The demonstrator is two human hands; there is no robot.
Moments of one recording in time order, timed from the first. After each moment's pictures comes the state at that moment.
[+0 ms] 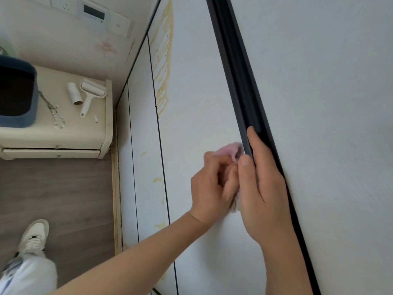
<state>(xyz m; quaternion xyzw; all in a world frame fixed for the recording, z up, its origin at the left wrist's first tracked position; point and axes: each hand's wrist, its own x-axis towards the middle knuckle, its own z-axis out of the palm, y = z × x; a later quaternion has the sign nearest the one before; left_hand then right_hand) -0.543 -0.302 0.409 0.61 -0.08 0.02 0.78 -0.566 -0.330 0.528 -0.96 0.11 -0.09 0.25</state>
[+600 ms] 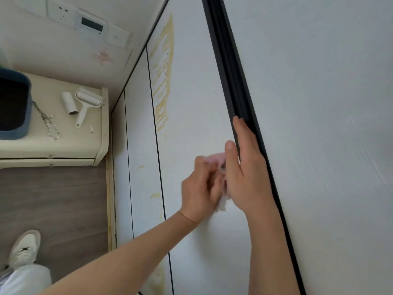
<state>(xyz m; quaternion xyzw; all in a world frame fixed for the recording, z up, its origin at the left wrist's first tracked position) -0.483 -0.296 0.390 0.61 -0.08 -0.02 0.79 -0.470 -0.333 0.527 -0.98 0.10 -0.05 0.18</state>
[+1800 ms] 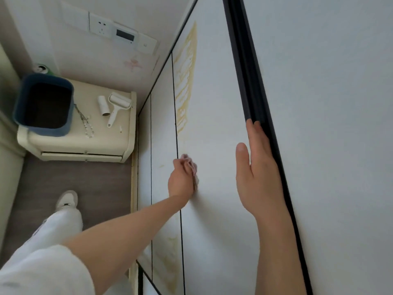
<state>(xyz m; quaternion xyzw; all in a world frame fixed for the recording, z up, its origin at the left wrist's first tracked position) -0.442 -0.279 0.329 0.70 0.18 -0.22 0.66 -0.470 -0.332 0.529 -0.98 0.11 -0.02 0.19</state>
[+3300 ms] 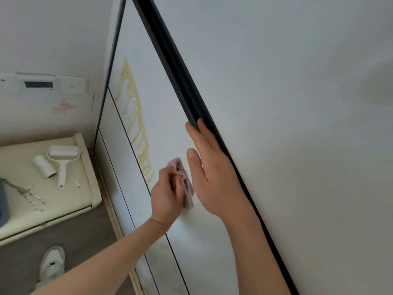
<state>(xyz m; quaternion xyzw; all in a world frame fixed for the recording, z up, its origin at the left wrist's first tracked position) -0.314 -0.279 0.360 0.72 -0.07 -0.12 0.68 -0.316 -0.320 0.542 -0.96 0.15 0.00 0.23</state>
